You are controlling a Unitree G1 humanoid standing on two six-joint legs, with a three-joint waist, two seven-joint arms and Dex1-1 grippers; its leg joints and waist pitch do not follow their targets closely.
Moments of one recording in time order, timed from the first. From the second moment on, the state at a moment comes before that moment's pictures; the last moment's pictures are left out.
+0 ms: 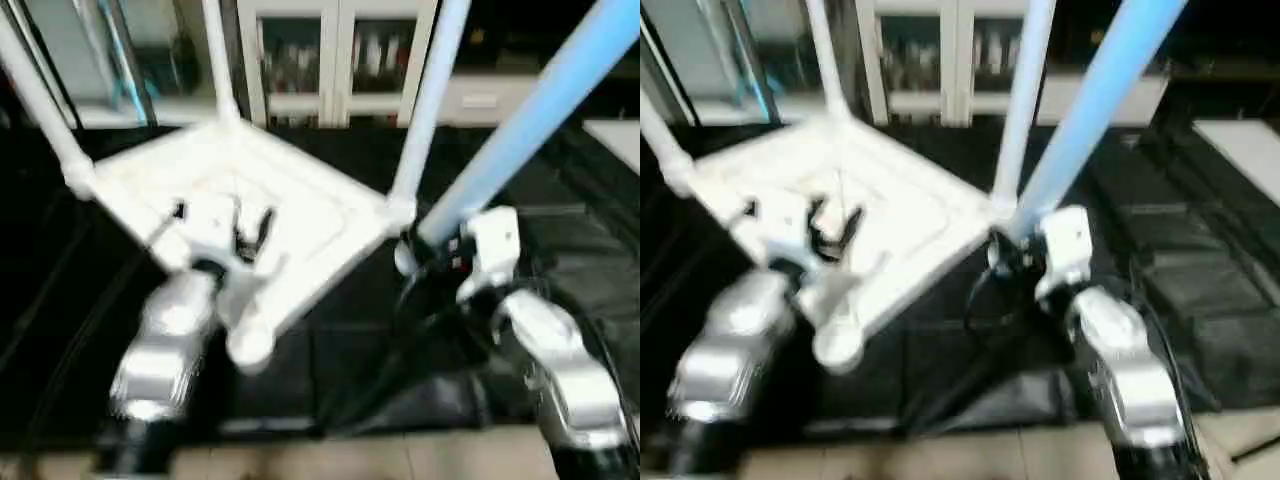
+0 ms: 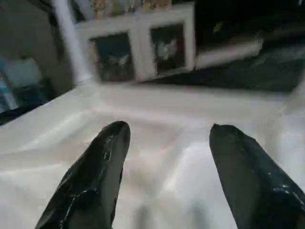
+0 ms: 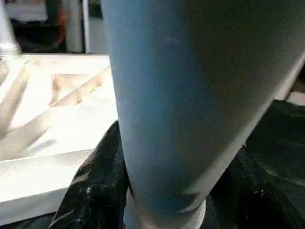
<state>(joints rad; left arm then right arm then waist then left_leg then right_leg) -0.25 0.29 0.03 -0.02 -0.05 0.29 -0.24 -0.17 -0.28 0.05 -0.14 0.24 0.31 0.35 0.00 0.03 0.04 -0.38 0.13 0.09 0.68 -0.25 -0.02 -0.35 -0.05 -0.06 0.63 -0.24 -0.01</state>
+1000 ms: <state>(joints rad) -0.33 0.34 -0.27 0.03 -0.11 0.63 -0.66 -0.19 -0.33 0.04 -0.14 0.23 0.32 0.40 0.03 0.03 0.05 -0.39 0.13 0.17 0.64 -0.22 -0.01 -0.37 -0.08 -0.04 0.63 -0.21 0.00</state>
